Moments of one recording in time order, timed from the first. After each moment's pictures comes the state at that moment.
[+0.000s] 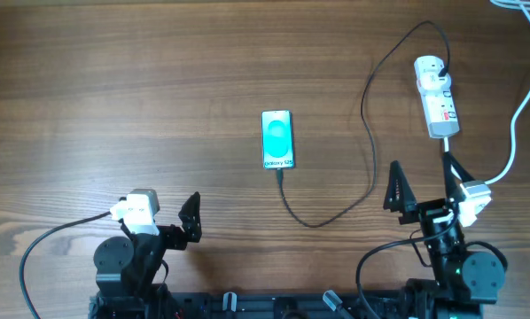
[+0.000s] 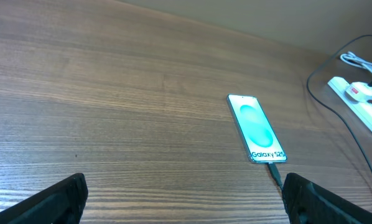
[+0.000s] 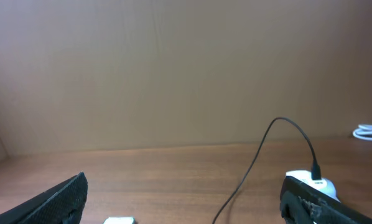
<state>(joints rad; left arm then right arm) -0.01 0.01 0.24 -0.60 0.22 -0.24 -0.08 0.02 0.14 0.02 -0.27 0.21</state>
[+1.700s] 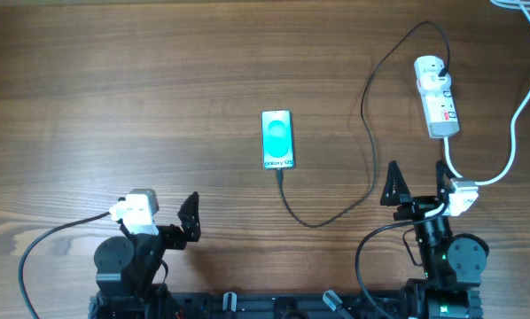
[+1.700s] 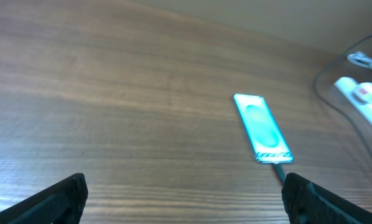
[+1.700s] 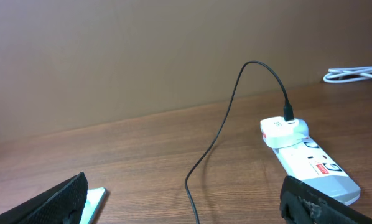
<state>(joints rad) -0.01 0.01 0.24 -0.62 0.20 -0.24 -0.08 0.02 0.01 0.01 -0.17 0.24</state>
